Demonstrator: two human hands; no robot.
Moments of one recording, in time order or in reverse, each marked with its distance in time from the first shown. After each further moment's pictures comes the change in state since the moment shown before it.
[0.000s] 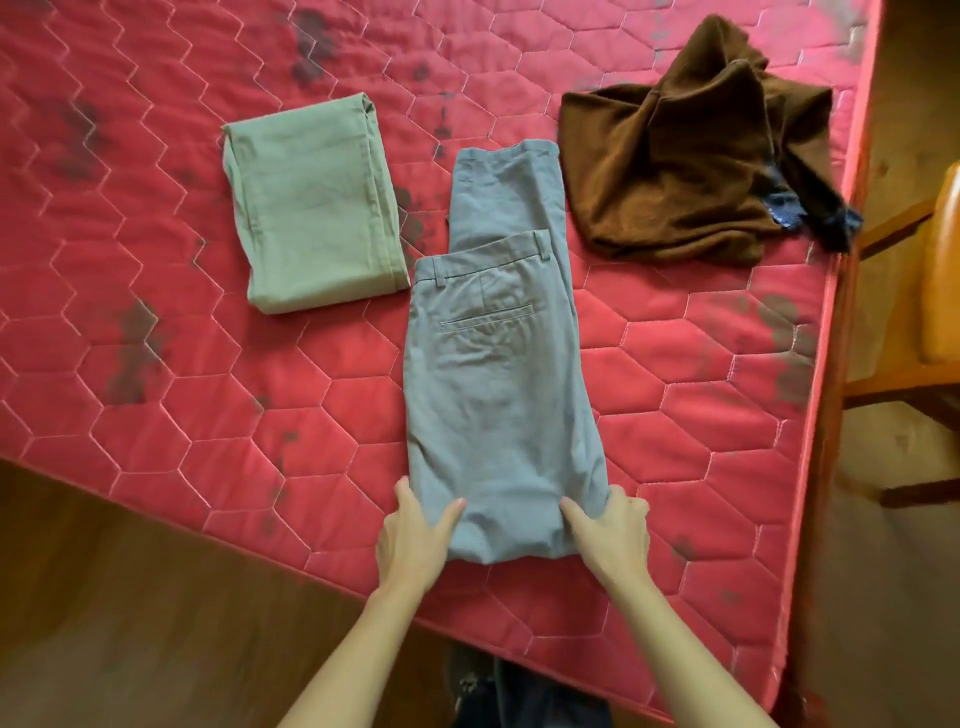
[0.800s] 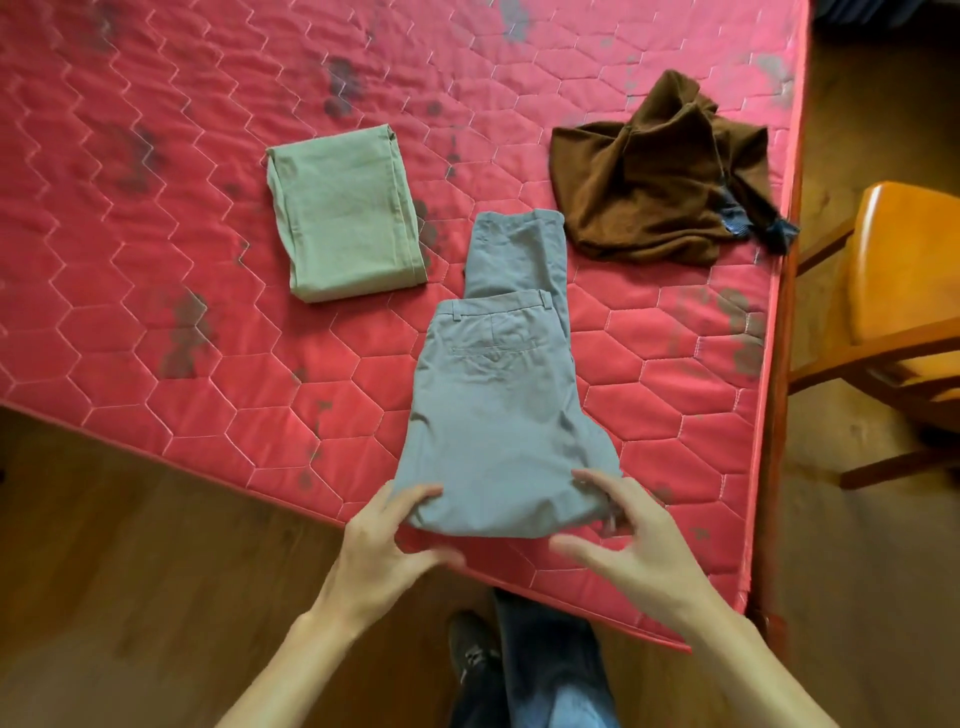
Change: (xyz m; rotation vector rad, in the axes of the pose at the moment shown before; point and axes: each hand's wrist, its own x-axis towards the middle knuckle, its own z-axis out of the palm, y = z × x) left_hand -0.102 -0.063 -0.095 -0.209 0.149 0.905; right_hand -0.139 0.024 -0.081 0.227 -0.138 -0.686
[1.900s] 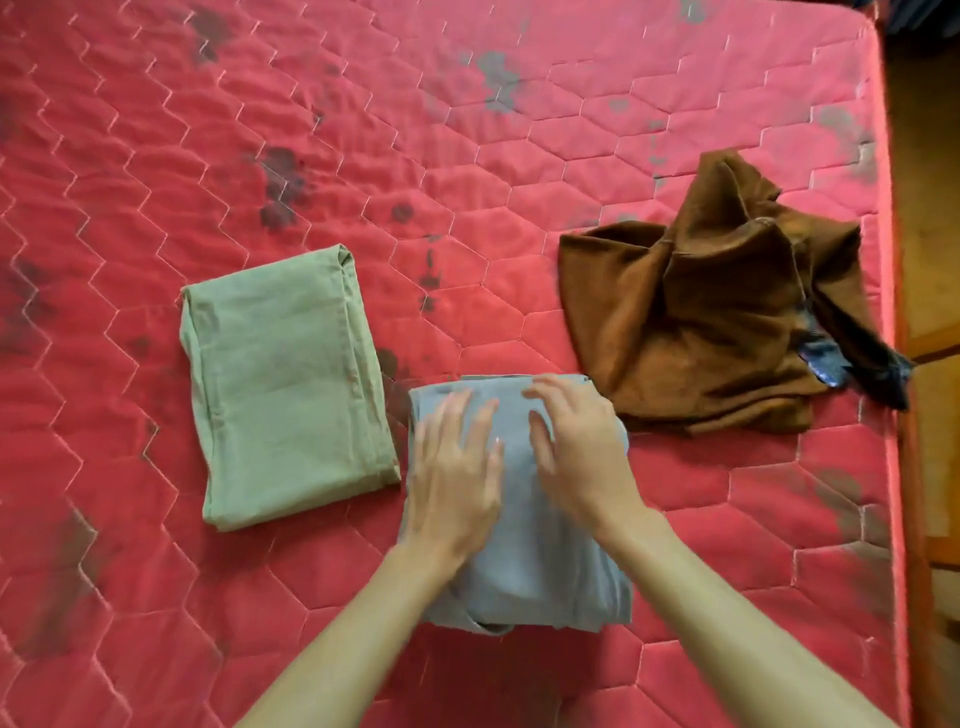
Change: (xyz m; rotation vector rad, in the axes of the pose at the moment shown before) left_hand 0.408 -0.058 0.086 0.435 0.059 0.056; right_hand 0.430 -0.030 -0.008 -0.485 0.374 -0.356
